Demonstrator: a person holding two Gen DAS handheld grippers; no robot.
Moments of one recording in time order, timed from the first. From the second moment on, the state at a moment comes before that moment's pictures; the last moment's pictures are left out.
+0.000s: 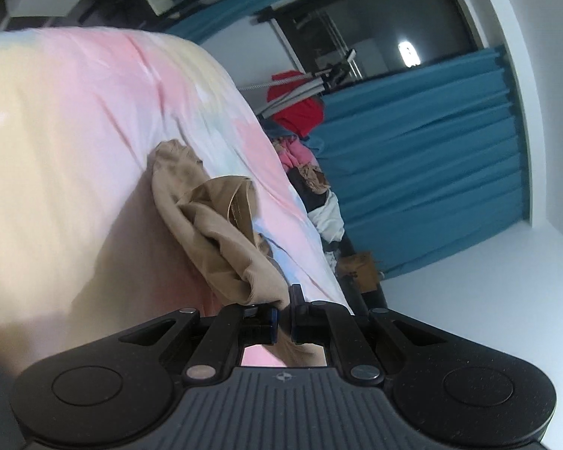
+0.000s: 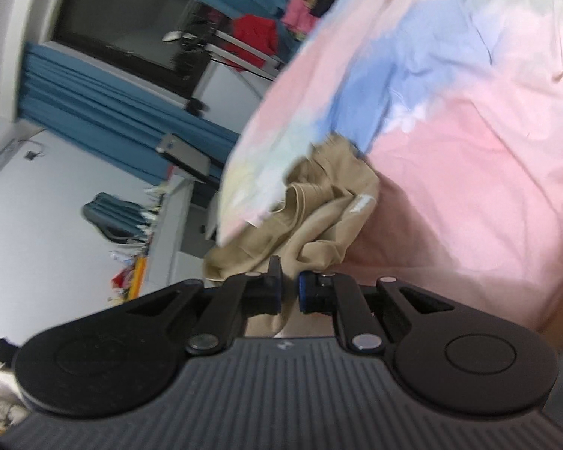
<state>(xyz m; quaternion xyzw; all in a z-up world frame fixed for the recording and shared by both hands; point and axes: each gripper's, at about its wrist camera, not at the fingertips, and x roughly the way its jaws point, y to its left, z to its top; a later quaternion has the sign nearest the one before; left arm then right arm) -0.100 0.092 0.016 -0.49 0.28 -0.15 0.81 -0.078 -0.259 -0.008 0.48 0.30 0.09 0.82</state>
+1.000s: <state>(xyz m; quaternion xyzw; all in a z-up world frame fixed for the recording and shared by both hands) 0.123 0.096 -0.064 -0.39 0.35 -0.07 0.85 0.140 -0.244 -0.100 0.46 0.36 0.04 0.81</state>
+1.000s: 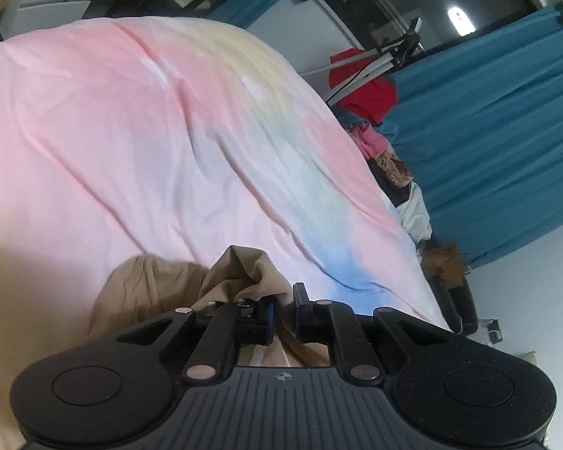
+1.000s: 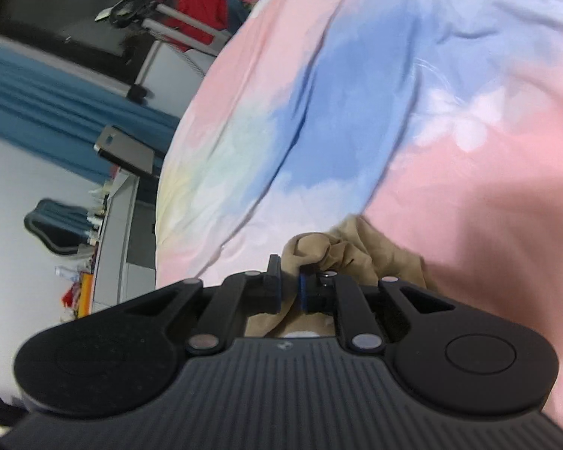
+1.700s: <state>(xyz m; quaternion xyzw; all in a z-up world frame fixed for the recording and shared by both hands) 0.086 0.035 -0.032 -0.10 0.30 -0.08 0.94 0.115 -0.185 -0.059 0.20 0.29 0.14 0.92</state>
